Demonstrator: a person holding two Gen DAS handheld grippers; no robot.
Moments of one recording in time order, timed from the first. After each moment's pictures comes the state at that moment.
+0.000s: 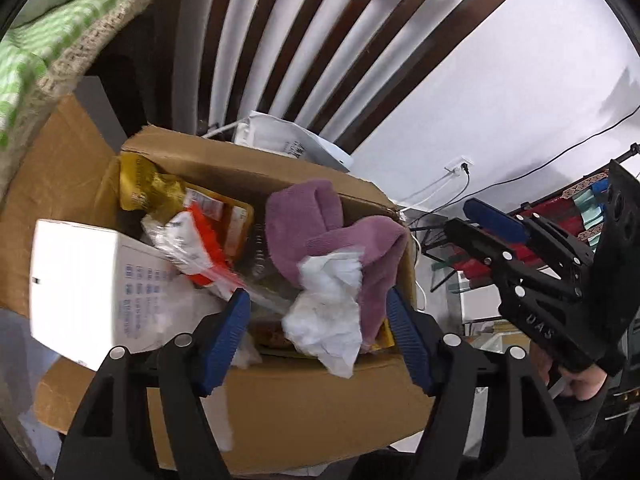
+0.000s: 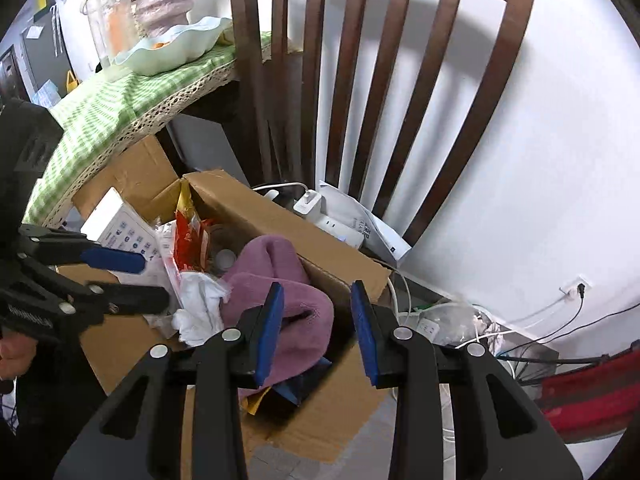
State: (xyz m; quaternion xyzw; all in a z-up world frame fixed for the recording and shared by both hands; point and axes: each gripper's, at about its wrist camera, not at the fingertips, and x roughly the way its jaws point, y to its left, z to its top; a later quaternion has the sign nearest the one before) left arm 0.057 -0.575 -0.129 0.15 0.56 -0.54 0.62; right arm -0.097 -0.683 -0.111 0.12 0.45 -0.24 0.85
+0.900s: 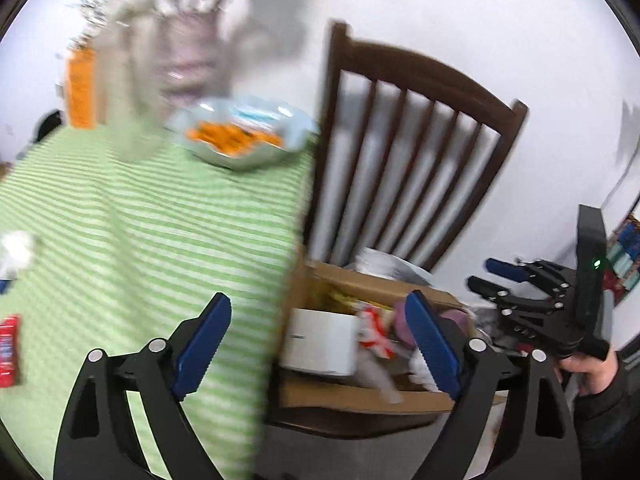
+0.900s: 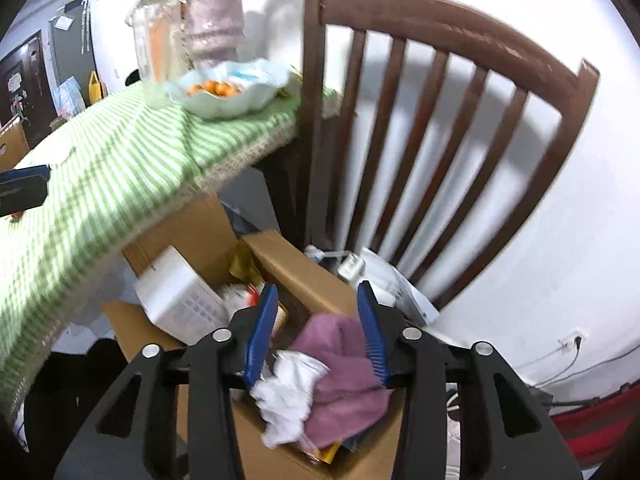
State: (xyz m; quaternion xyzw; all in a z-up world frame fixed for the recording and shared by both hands) left arm 0.127 -0.422 0.013 0.11 0.37 -0.45 0.80; right arm -0.028 -0.624 -0.052 0.07 0.40 -0.22 0.89
